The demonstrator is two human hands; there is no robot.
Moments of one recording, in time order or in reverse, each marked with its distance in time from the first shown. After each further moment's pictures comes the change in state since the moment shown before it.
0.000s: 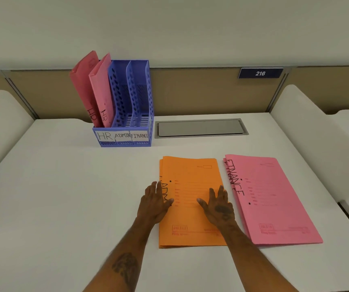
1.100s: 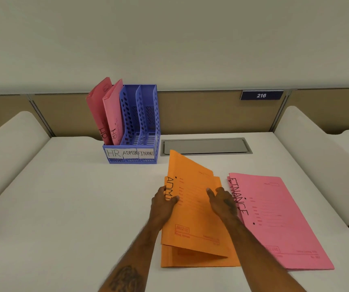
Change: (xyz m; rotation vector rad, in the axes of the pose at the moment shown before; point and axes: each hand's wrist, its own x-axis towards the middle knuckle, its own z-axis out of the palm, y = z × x) left_hand -0.003 0.055 -0.055 -0.924 0.153 -0.157; right_hand 0.023 -0.024 -0.072 0.385 0.156 0.091
